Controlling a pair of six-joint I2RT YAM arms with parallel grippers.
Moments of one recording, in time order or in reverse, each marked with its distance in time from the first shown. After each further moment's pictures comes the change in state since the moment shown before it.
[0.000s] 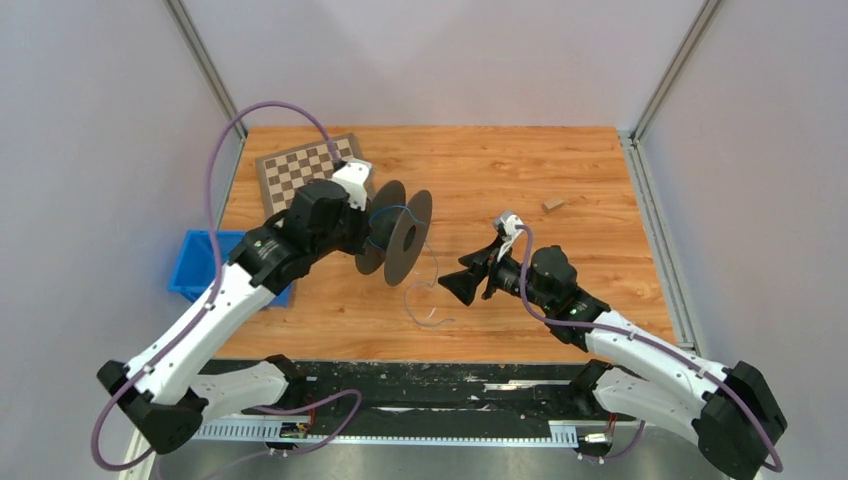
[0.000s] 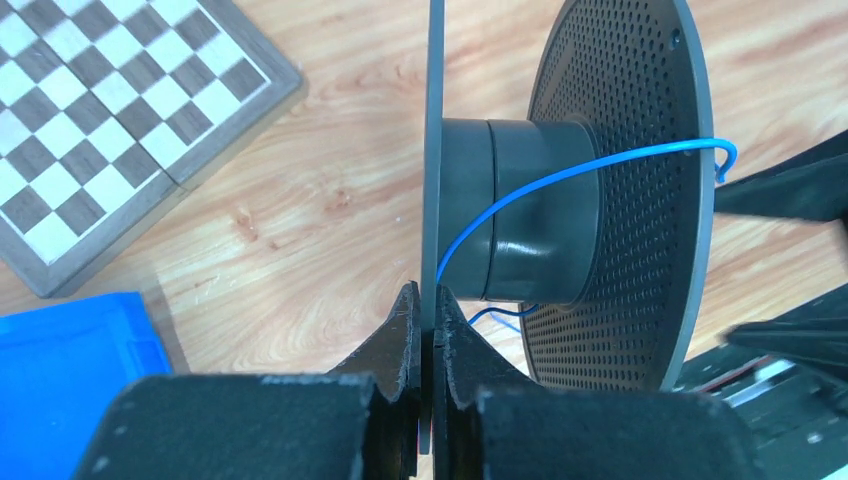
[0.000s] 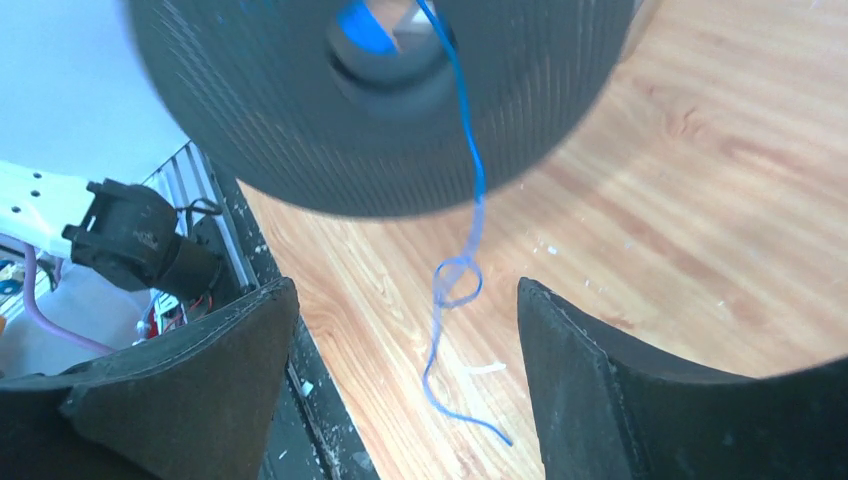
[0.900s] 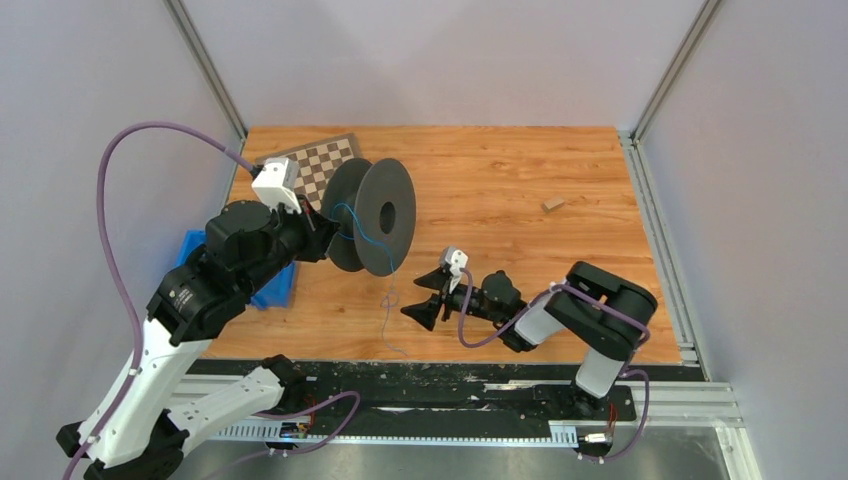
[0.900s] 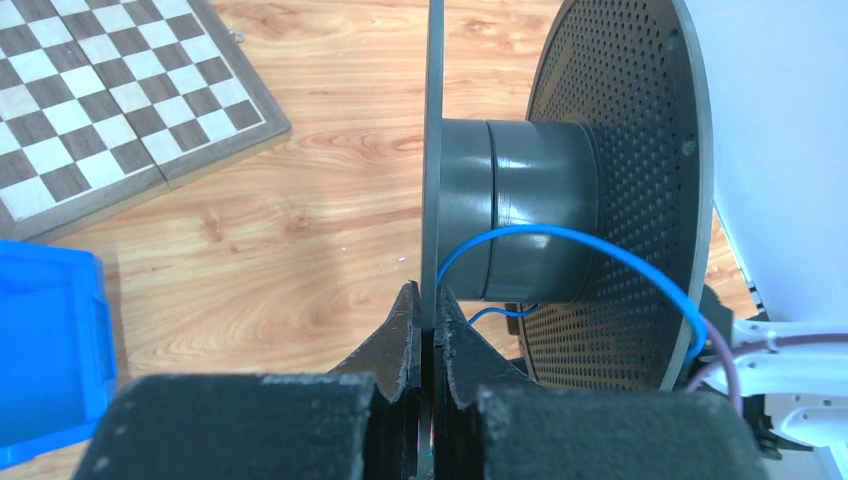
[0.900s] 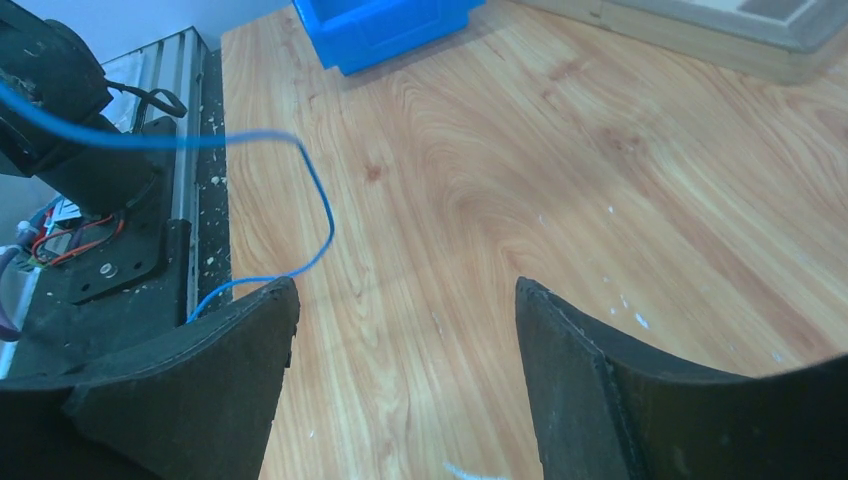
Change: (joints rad) left arm 0.000 -0.287 0.116 -0.111 -0.072 -0.269; right arm 0.166 0.762 -0.132 0.955 -0.042 -0.166
